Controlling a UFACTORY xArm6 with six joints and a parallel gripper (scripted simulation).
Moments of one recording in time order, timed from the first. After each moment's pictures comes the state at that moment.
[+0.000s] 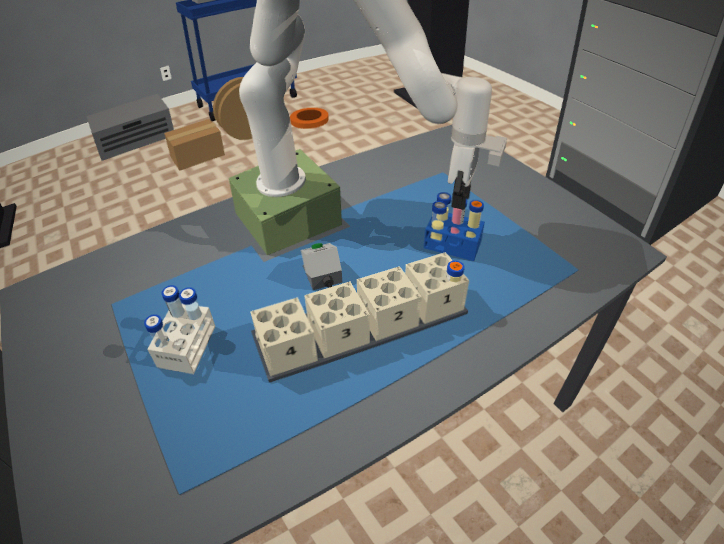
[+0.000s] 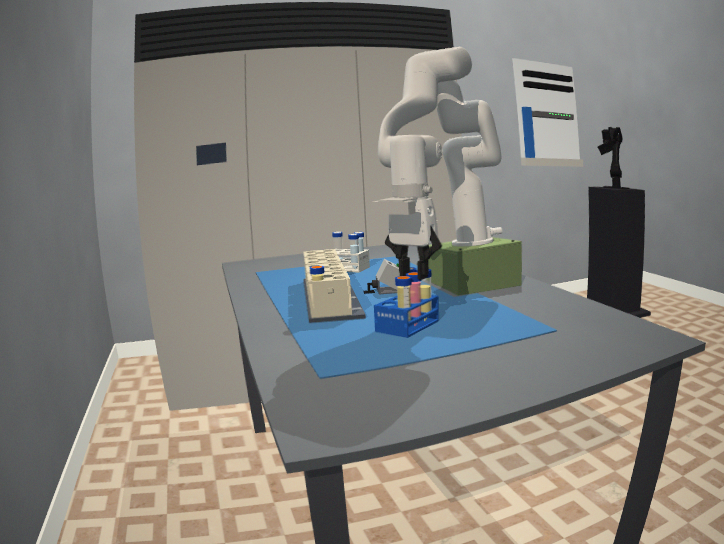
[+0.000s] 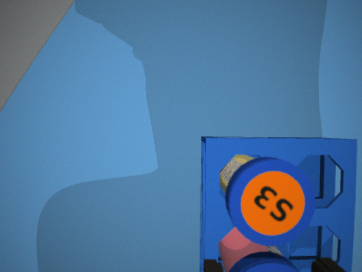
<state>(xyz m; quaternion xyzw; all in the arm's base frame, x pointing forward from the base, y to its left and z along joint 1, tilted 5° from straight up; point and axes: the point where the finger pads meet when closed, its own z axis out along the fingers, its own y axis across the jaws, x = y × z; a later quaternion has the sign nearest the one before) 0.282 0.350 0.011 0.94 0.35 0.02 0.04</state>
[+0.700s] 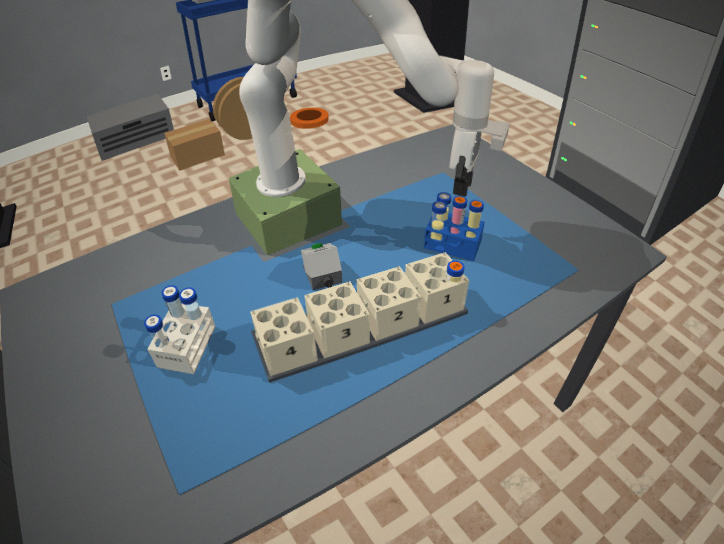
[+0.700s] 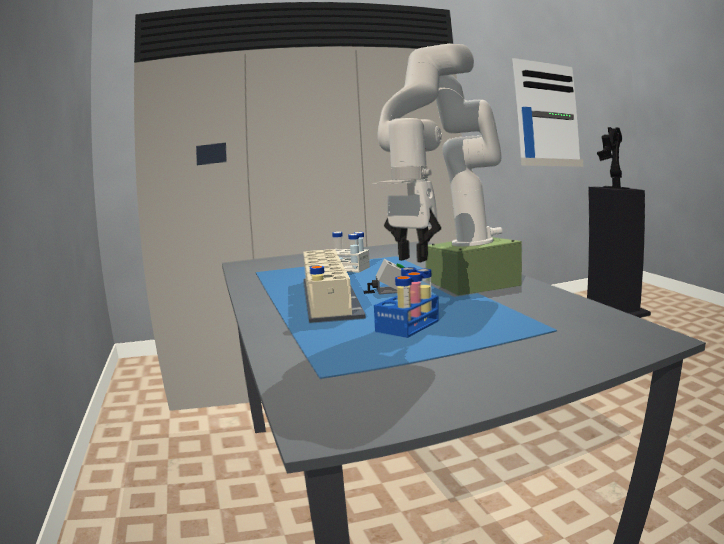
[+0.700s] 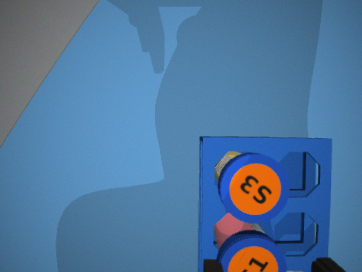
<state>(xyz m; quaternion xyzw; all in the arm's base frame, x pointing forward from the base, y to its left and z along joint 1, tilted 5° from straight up) 0.280 0.352 0.048 0.94 0.35 0.02 0.04</state>
